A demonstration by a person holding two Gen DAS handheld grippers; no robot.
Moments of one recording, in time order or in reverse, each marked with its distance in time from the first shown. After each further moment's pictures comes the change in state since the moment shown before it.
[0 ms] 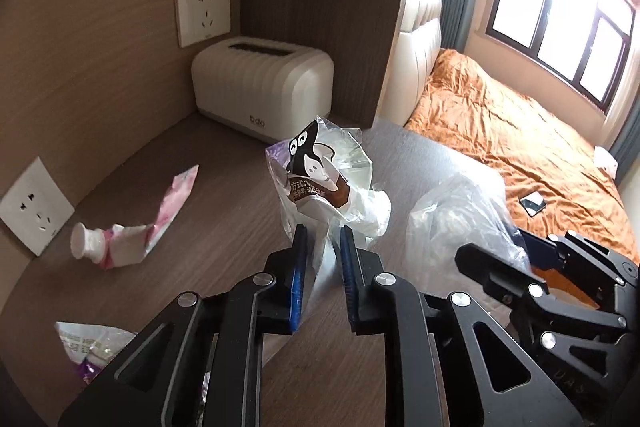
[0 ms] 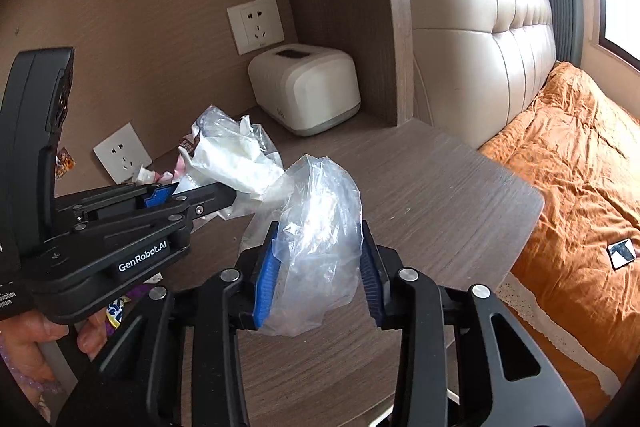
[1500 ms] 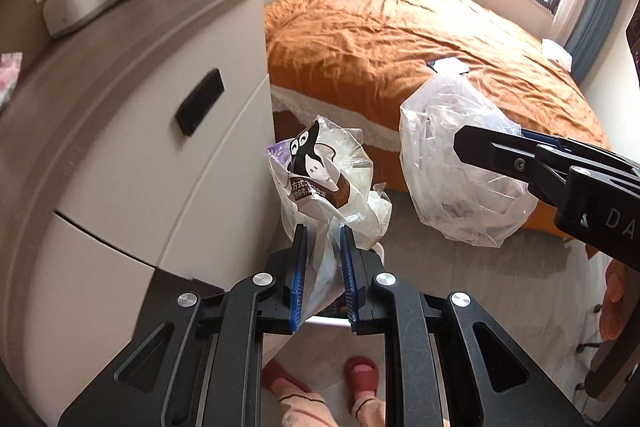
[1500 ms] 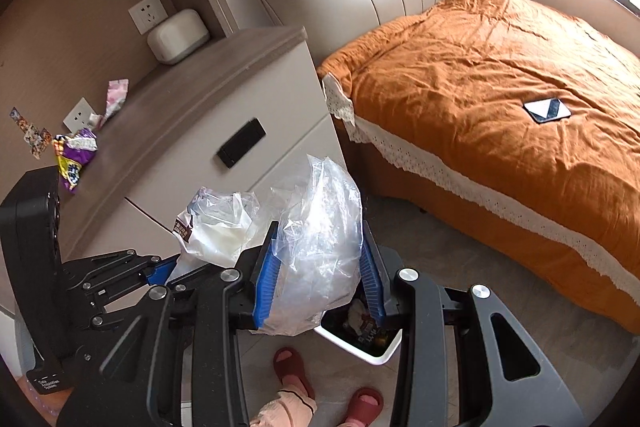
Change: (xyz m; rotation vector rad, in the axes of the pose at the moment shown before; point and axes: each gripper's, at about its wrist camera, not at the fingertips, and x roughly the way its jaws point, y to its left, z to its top) left arm 0.012 -0.227 -0.200 0.198 0.265 -0.148; right arm -0.113 -0.170 -0.196 0.245 0.180 -0.129
